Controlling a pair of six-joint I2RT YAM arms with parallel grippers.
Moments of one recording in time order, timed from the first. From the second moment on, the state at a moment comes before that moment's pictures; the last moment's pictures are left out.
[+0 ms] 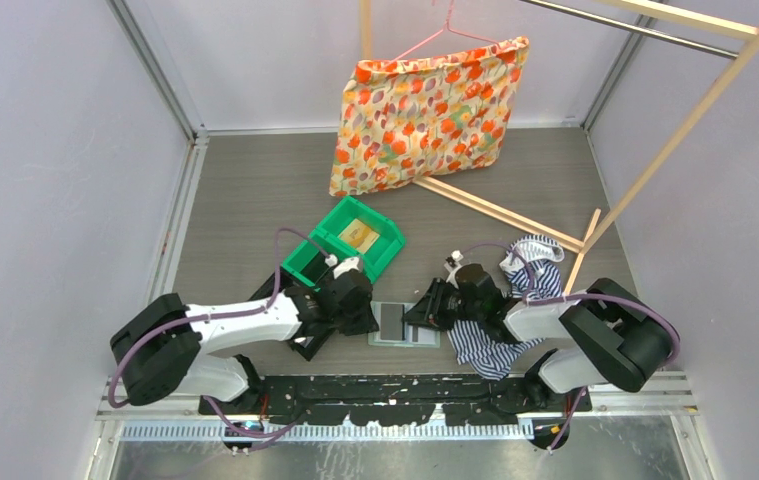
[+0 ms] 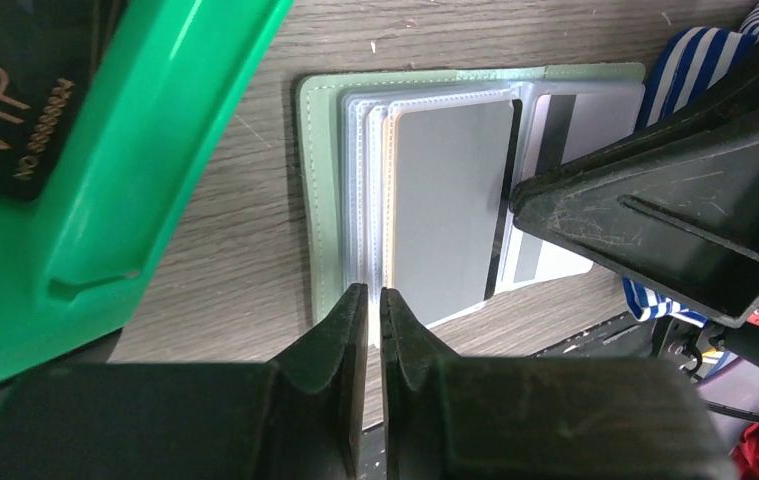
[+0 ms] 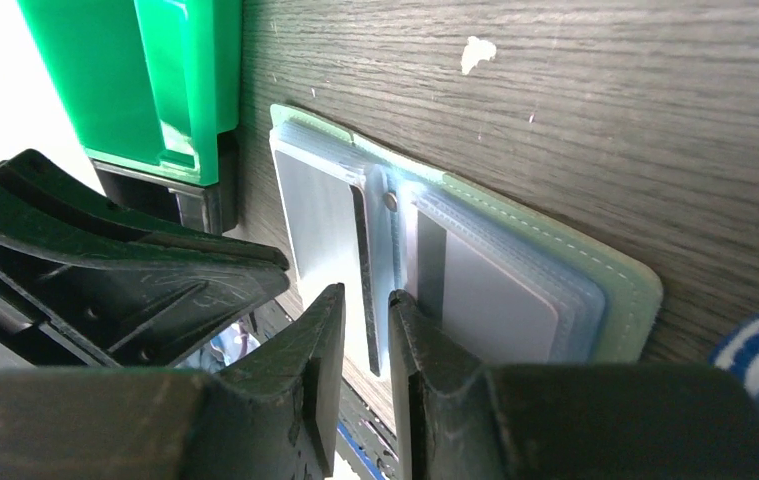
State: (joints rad) left arm -1.00 1.30 0.61 -0.23 -0.09 -1.05; right arm 0.69 1.41 0.26 0.51 -0.39 1.12
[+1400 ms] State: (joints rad) left arm -0.99 1.37 0.65 -0.25 -0.06 -1.07; right arm 0.70 1.51 0.17 0.84 -0.34 1.28
